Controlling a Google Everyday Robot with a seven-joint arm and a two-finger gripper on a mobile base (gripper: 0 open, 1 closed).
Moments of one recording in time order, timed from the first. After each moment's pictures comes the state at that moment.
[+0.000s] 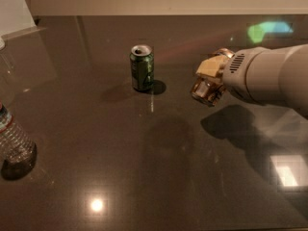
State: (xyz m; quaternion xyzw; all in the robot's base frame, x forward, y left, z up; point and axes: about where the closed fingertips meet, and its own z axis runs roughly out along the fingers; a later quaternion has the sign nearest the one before) arm 0.509 -0.140 0.939 -0.87 0.18 -0.40 0.22
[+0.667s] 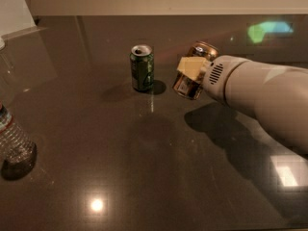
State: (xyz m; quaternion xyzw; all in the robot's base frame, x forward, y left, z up) arm 0.522 -0.102 0.946 -0.83 0.09 -0.49 0.25
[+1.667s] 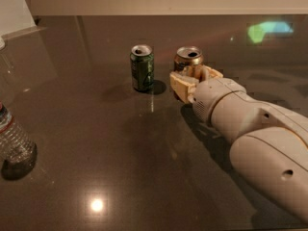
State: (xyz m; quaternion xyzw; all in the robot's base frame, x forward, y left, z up) arm 0.530 -0.086 0.927 -0.75 -0.14 -0.63 0.12
